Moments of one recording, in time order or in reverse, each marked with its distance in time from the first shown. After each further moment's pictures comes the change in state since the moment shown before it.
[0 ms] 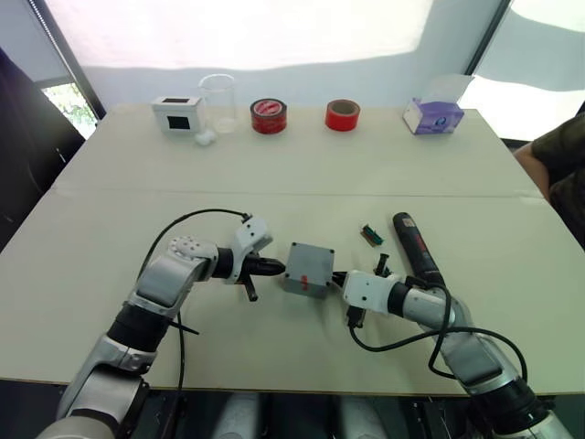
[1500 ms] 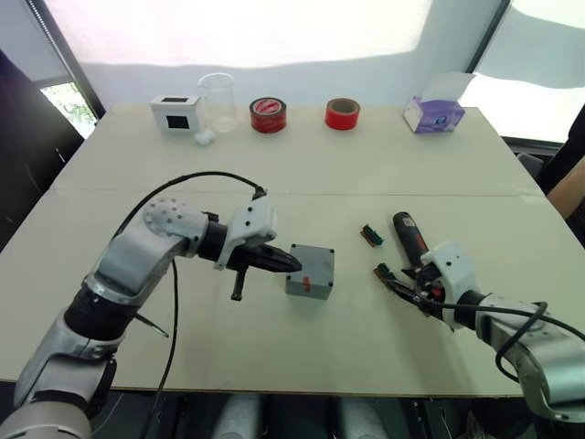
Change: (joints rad) left arm -0.102 0.203 -0.007 -0.288 -0.189 -0.092 -0.204; right arm 0.132 -0.027 -0.461 -0.323 0.594 0.886 -0.102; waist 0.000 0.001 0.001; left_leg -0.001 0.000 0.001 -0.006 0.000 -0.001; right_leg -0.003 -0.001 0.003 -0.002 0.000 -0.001
